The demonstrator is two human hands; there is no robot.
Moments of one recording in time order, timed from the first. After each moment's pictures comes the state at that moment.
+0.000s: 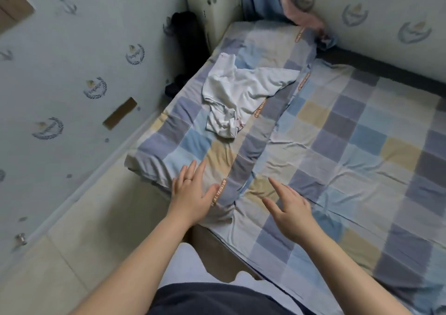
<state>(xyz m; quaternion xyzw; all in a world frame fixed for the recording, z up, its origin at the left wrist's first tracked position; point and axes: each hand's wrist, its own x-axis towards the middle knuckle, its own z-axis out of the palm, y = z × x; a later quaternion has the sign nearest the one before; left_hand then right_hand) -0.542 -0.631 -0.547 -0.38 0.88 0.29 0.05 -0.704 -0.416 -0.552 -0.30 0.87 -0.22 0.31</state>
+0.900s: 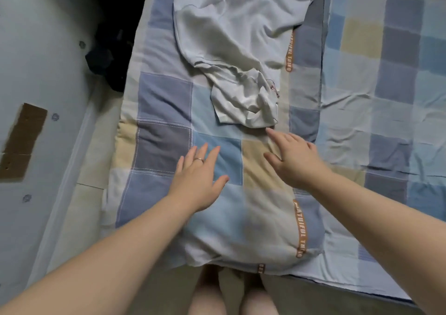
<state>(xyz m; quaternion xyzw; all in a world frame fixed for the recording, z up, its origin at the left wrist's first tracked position) -0.665 -1.024 -0.839 -0.12 0.92 0.21 0.29 -0.788 -0.811 -0.821 -0.19 0.93 -0.07 0.30</state>
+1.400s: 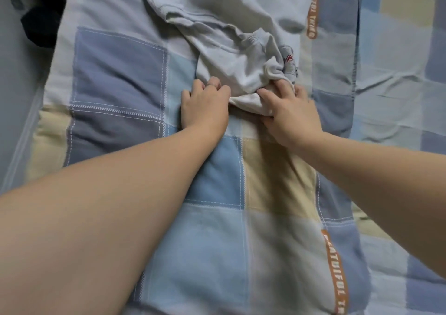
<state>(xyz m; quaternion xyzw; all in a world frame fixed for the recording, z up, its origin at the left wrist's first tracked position) -0.829 -1.019 -1.003 -0.13 0.98 0.09 0.09 -0.884 -0.844 -0.988 -0.24 0.96 0.00 0.16</state>
